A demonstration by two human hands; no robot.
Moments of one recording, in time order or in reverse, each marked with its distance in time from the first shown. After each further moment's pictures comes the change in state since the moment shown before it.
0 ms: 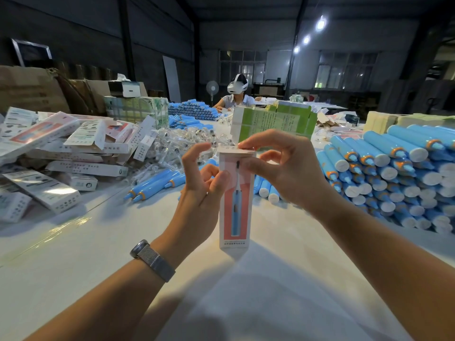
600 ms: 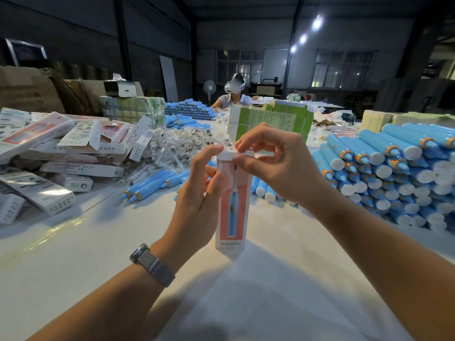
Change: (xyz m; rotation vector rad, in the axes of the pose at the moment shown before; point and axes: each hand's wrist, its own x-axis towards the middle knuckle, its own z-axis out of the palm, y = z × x) left_hand -0.004 0.002 0.005 0.123 0.010 0.084; right_hand 0.001 -0.012 0.000 -0.051 -0.046 0.057
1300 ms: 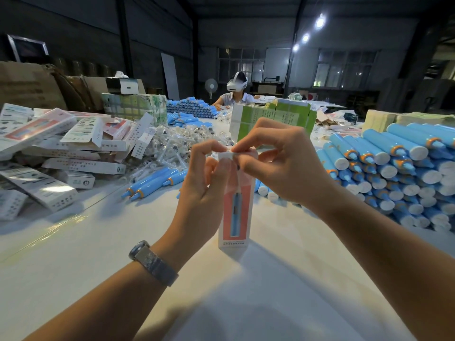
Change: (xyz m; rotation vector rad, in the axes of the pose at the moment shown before) left_hand 0.008 0.019 0.004 -0.226 0.059 -0.069; right_hand 0.004 -0.014 0.004 -0.256 -0.011 -0.150
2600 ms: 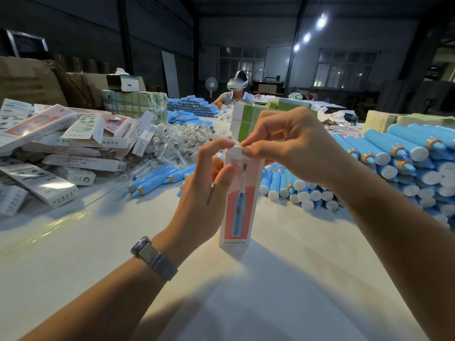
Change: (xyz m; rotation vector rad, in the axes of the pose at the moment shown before) left_hand -0.001 -0.012 -0.010 0.221 -0.115 0.157; right_hand 0.018 -0.006 -0.025 0.176 -0.195 0.209
